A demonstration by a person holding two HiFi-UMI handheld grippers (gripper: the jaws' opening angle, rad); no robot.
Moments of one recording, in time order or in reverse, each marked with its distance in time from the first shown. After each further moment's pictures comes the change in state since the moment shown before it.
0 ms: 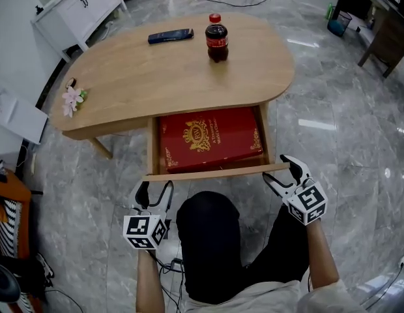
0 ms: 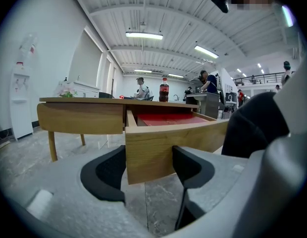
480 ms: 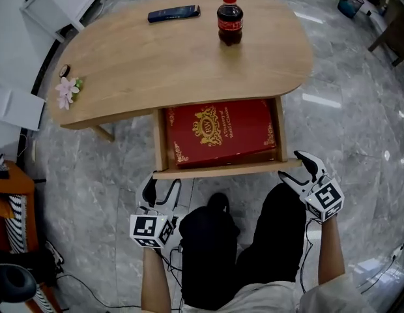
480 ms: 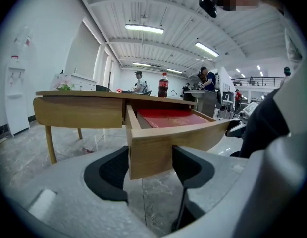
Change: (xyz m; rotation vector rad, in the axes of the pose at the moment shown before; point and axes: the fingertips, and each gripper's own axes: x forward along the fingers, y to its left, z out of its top) left arm -0.004 0.004 -0.008 -0.030 0.076 -0.040; right arm -0.008 0.000 -0.009 -0.014 0.136 0.111
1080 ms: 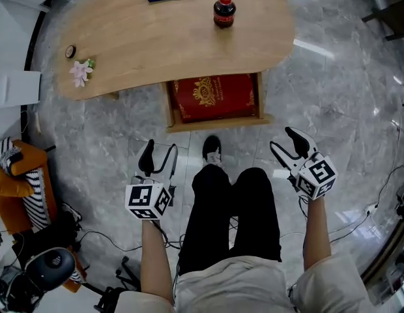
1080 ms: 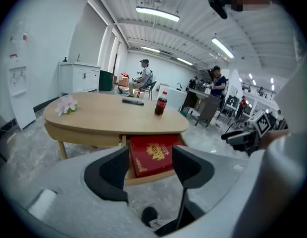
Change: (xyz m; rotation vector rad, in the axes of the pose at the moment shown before) left arm -0.077 -0.024 0.172 -0.153 0.198 -0.009; right arm -0.100 0.028 0.161 0.349 0.079 0.014
